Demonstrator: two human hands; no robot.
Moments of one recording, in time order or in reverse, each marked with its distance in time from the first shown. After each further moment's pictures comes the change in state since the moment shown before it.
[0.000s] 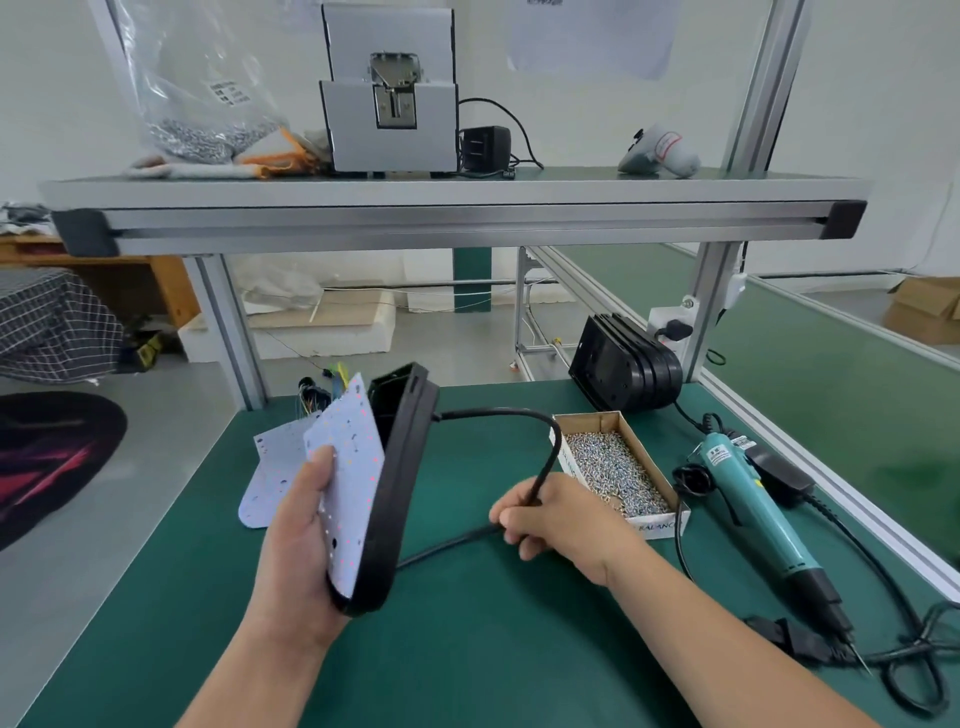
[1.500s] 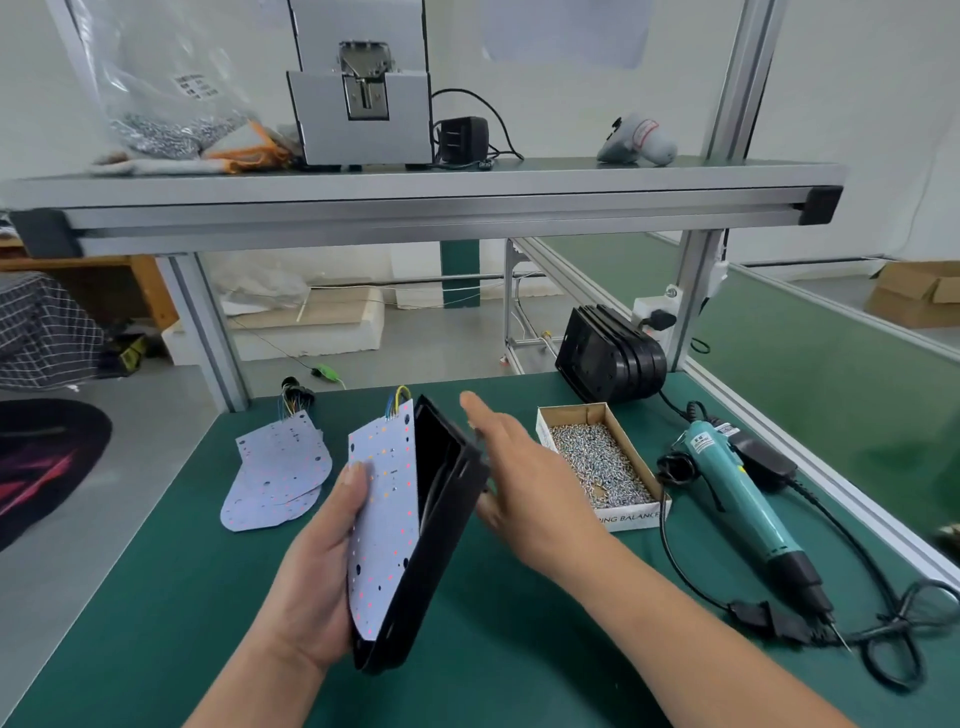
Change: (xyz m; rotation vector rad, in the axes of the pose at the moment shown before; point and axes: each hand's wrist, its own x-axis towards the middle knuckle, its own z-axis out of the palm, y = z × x) left_hand -0.009 -0.017 0.008 0.038 -0.207 -0.228; right_hand -0.014 -0.032 0.023 -0.795 0.377 -0.646
